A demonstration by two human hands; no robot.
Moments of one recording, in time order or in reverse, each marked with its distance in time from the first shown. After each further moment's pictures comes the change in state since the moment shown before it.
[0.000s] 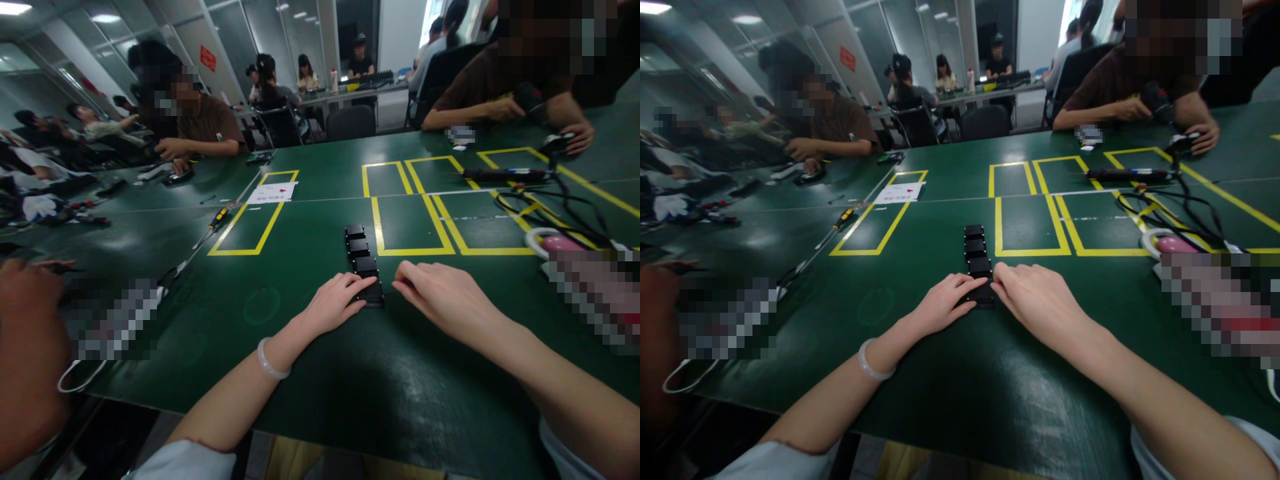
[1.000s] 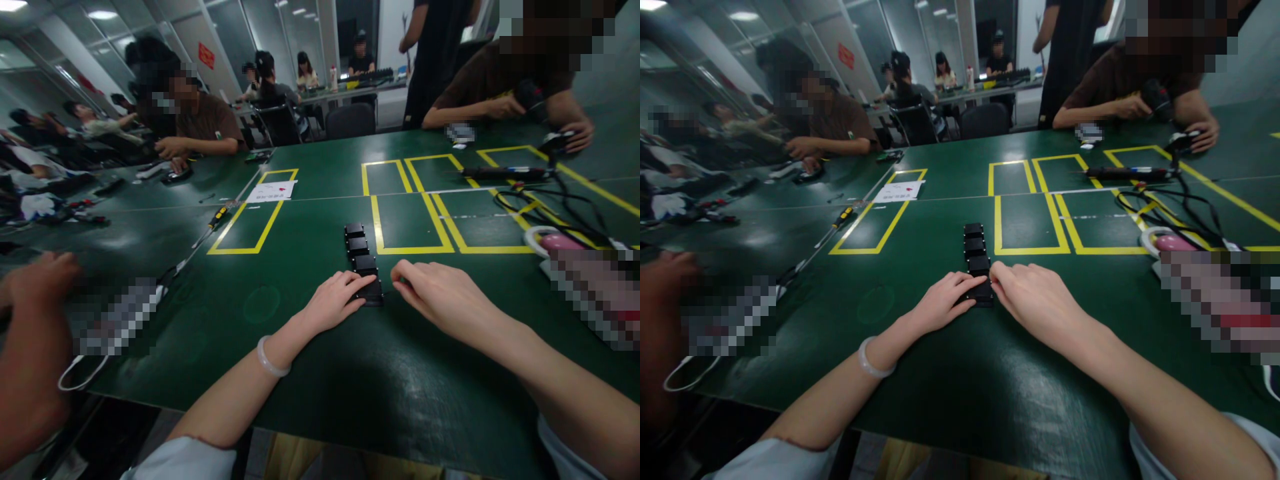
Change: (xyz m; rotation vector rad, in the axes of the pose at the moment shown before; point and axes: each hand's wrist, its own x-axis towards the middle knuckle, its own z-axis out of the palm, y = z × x) left_hand 0.000 -0.001 0.002 0.001 0.003 -0.006; right_hand -0.001 -0.001 -0.003 -0.009 -0.004 -0.052
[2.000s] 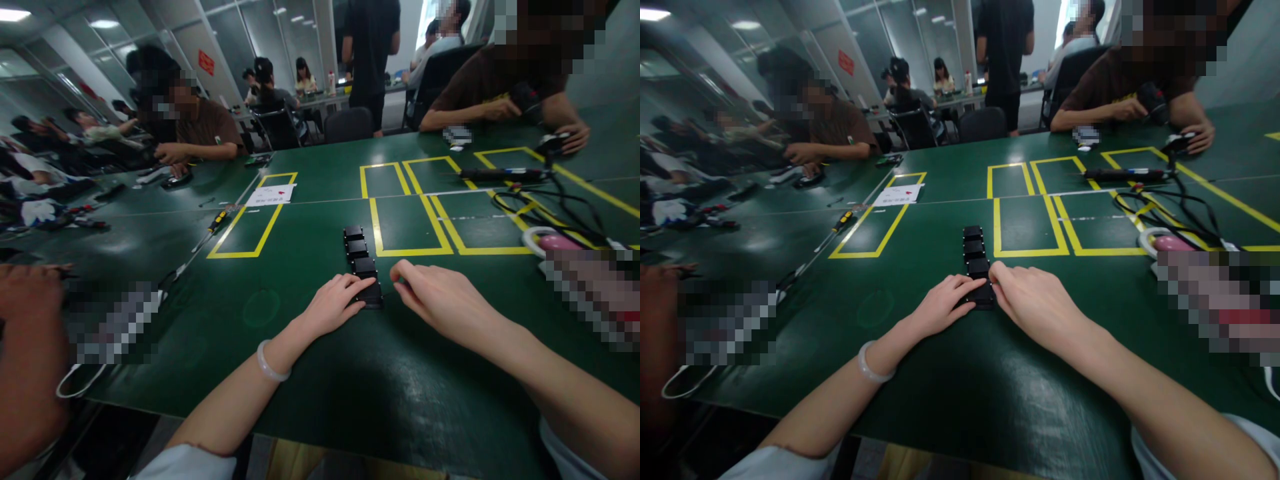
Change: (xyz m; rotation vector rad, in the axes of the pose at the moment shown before) left_hand 0.000 0.001 -0.001 -0.020 0.009 0.005; right_hand 0.000 -0.001 0.002 0.034 0.015 0.028
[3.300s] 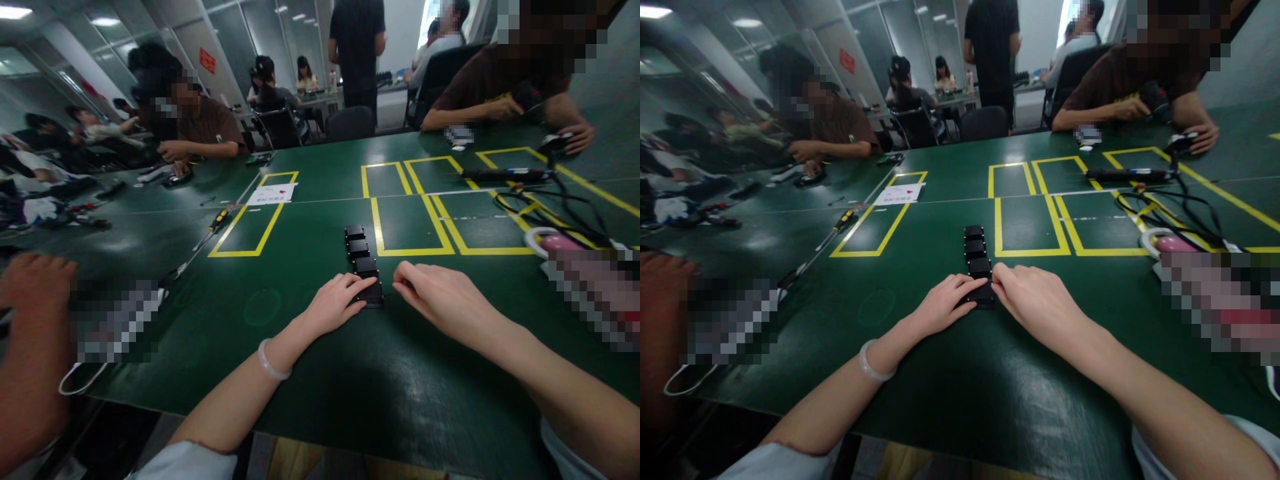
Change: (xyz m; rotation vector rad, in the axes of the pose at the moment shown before) left_hand 0.000 0.000 -0.001 0.016 -0.011 -0.004; right_hand 0.000 0.002 0.002 0.030 -0.019 0.017
